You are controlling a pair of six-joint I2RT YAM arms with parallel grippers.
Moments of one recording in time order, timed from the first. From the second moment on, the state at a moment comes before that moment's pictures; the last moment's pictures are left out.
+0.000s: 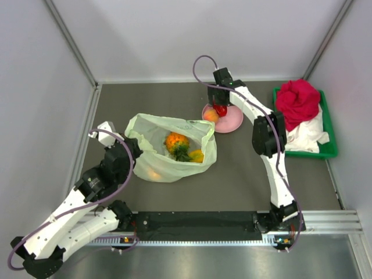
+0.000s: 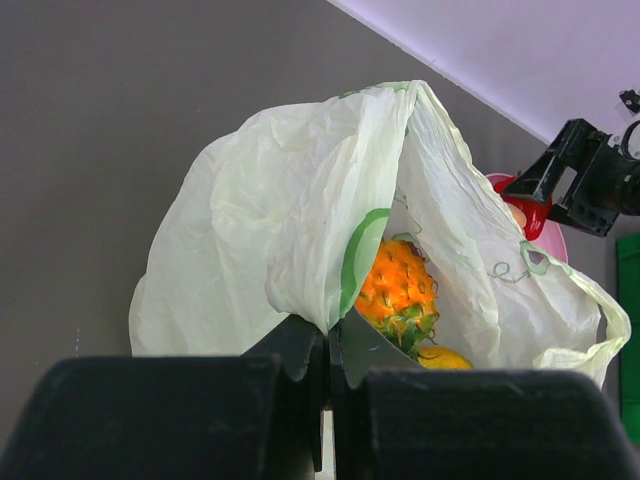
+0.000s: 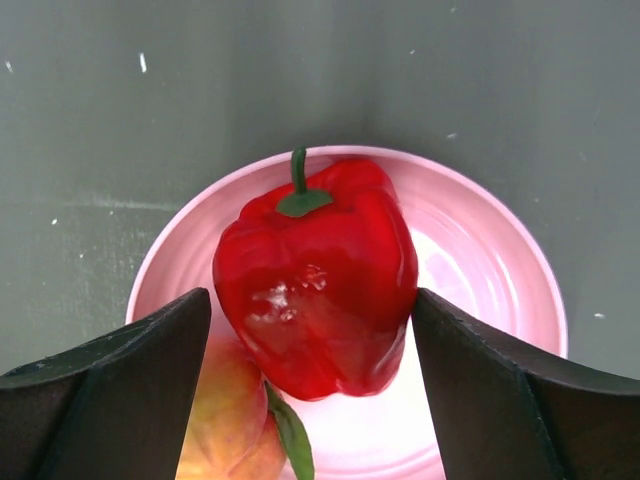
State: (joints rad) left arm -0.74 0.65 0.83 -0.59 -0.78 -0.81; right arm 0.40 2.37 2.14 -0.71 0.18 0.29
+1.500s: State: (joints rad) left arm -0.74 0.63 0.82 -0.59 -0.83 -0.82; right arm 0.33 2.29 2.09 -0.68 0.20 0.27
